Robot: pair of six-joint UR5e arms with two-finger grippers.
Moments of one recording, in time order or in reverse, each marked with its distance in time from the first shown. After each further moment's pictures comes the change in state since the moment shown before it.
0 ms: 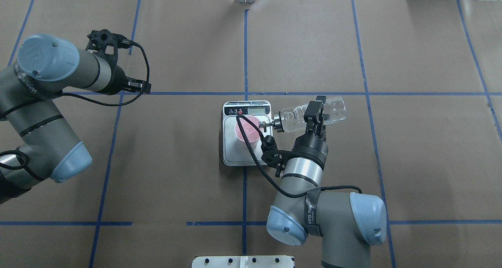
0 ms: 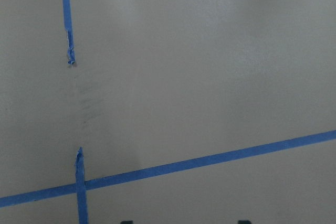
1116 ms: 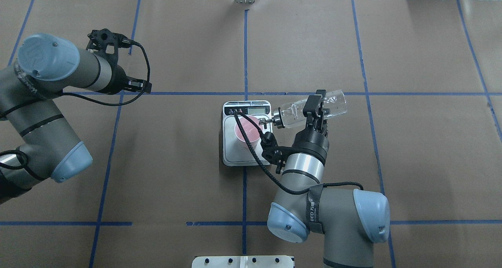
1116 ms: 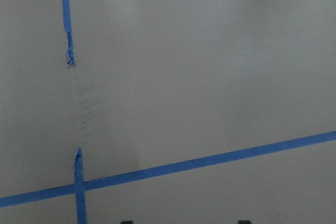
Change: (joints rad) left arm 0.000 -0.003 -0.002 0.000 0.000 -0.002; right arm 0.013 0.003 0.024 0.001 -0.021 -0.060
